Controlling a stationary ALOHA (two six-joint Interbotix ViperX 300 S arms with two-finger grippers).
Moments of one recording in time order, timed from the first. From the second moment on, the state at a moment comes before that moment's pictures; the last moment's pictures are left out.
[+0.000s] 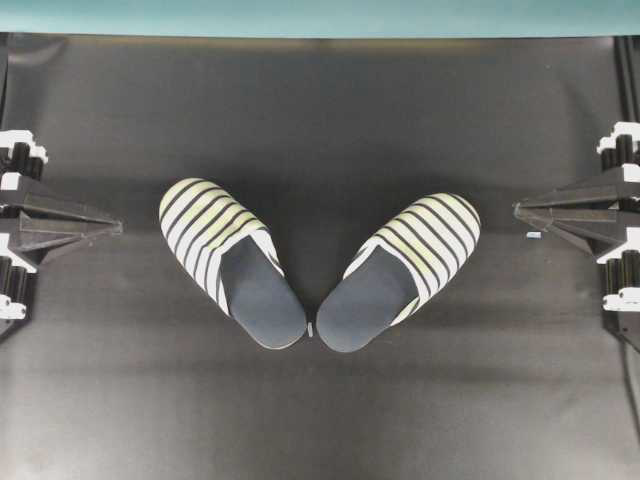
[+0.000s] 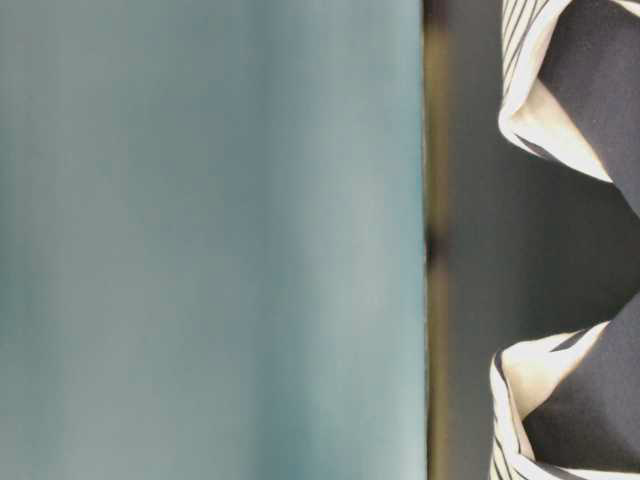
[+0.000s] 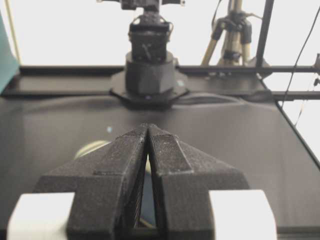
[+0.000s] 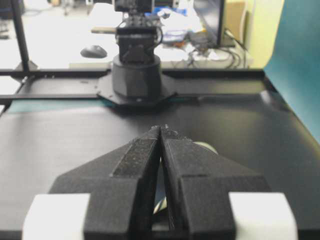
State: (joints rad) left arm 0.00 -0.96 1.17 0.00 -0.29 0.00; right arm 0.00 -0.97 1.18 0.00 -0.29 0.01
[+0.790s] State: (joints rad) left arm 0.04 -0.43 0.86 0.04 0.33 -0.23; right arm -0.06 -0.97 1.20 0.00 0.00 0.00
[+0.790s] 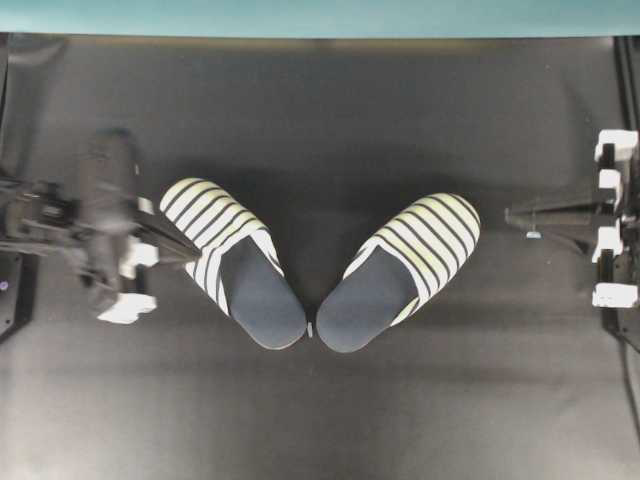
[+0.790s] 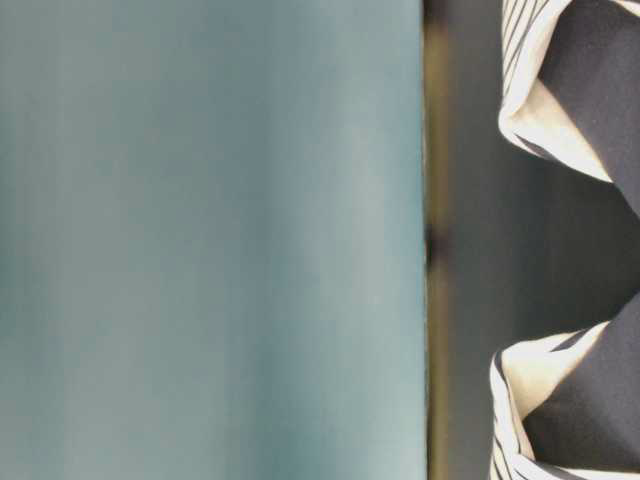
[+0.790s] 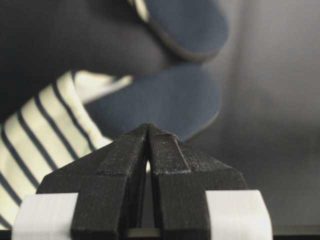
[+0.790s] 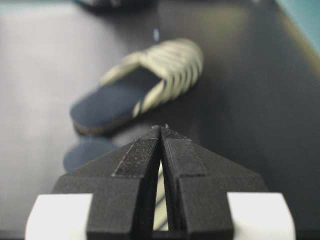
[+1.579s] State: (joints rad) left arm 0.12 0.00 0.42 0.05 0.87 -0.36; right arm -0.06 -1.06 1.26 0.00 0.06 0.00
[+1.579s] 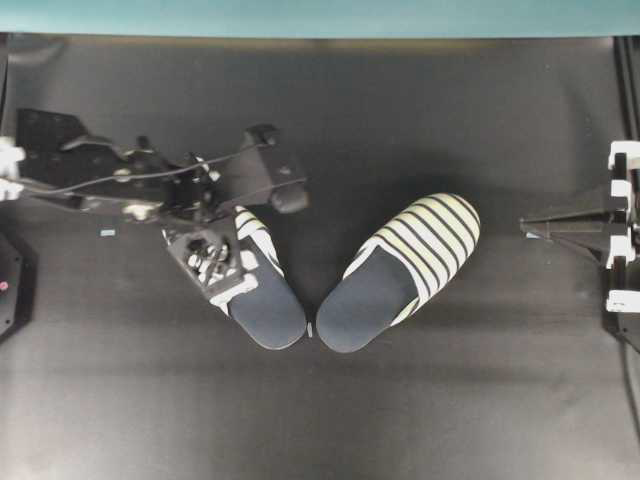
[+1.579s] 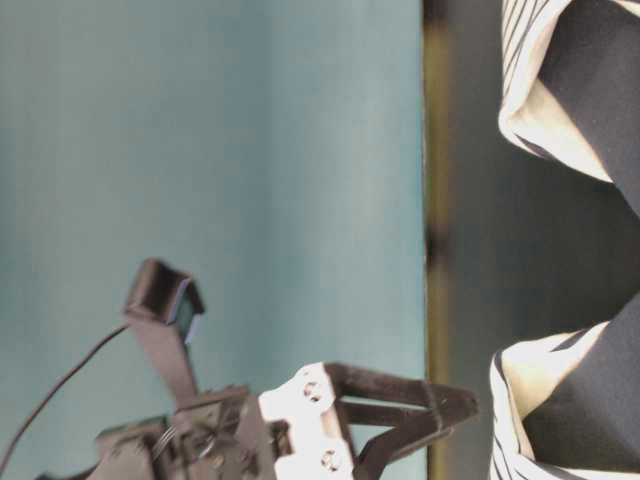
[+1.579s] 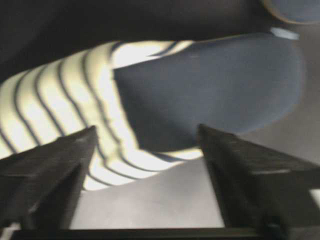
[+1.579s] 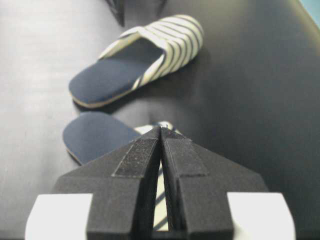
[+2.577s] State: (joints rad) left arm 0.18 0.16 0.39 0.06 0.93 -0.24; right arm -0.06 -1.06 1.27 0.00 0.04 0.00
